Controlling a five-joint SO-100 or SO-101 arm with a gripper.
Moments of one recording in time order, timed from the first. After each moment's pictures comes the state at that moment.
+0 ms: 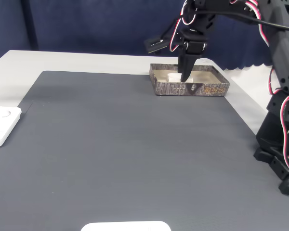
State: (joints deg) arm 79.4 39.6 35.3 92.9 76.4
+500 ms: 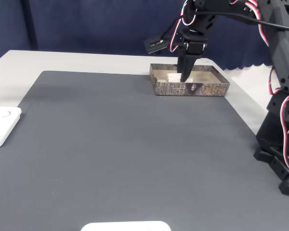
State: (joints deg) arm 79.5 39.6 35.3 91.5 78.8
